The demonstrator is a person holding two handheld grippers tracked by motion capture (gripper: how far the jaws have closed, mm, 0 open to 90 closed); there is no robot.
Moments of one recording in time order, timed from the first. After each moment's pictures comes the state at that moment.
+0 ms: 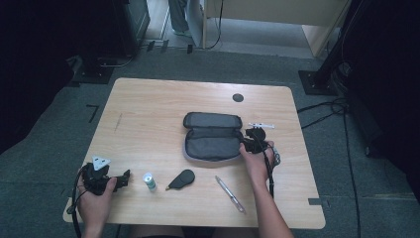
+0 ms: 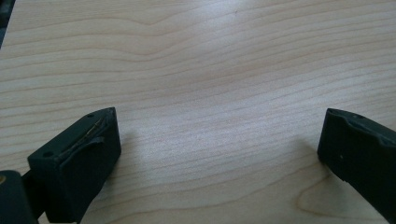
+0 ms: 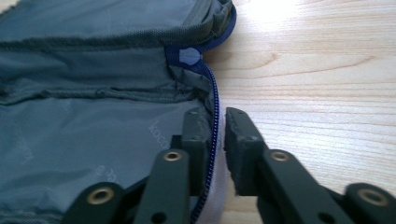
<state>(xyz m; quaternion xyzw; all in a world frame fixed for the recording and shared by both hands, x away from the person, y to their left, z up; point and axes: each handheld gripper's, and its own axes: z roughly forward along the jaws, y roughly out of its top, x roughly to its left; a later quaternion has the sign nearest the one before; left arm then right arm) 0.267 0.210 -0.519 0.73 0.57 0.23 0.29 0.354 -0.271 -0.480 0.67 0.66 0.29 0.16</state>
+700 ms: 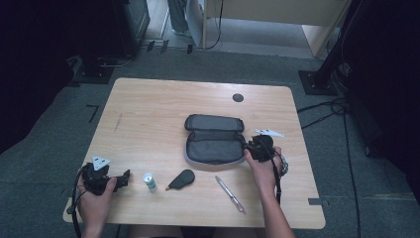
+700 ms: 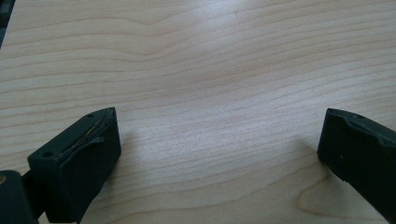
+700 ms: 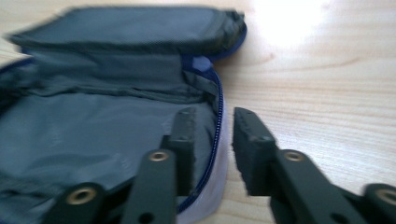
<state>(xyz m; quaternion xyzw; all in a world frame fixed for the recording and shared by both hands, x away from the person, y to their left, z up) 0.267 0.210 -0.519 0.74 0.57 0.23 0.29 0.321 -0.287 -0.470 0.63 0.67 0.35 0.17</state>
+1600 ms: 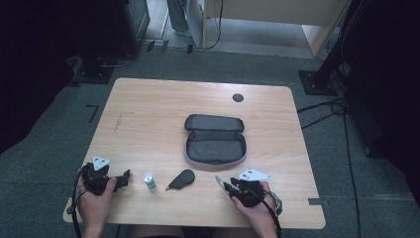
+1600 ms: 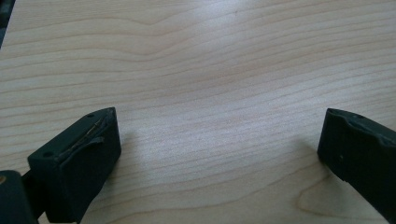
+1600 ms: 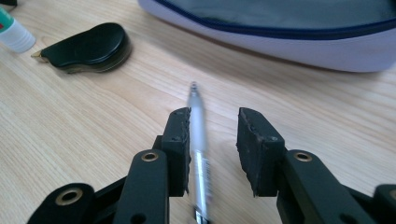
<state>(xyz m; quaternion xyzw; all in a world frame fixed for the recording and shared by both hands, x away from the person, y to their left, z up) 0.267 0.210 -0.519 0.73 0.57 0.23 0.29 0.210 -0.244 -0.500 0.49 0.77 0.39 0.12</state>
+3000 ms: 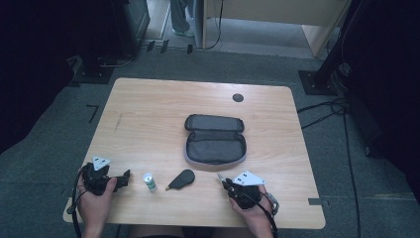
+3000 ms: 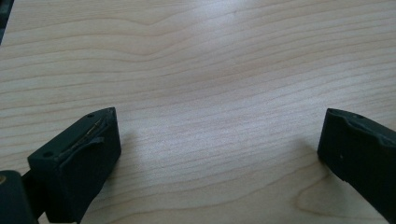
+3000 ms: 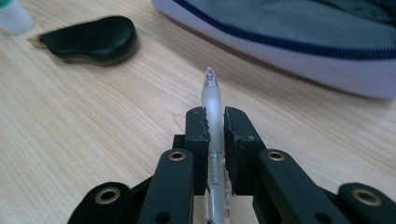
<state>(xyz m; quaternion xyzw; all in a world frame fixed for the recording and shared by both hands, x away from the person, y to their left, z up) 0.267 0.210 -0.519 0.74 0.57 0.23 0.29 0.207 -0.236 -0.504 0.44 0.79 0.39 0.16</state>
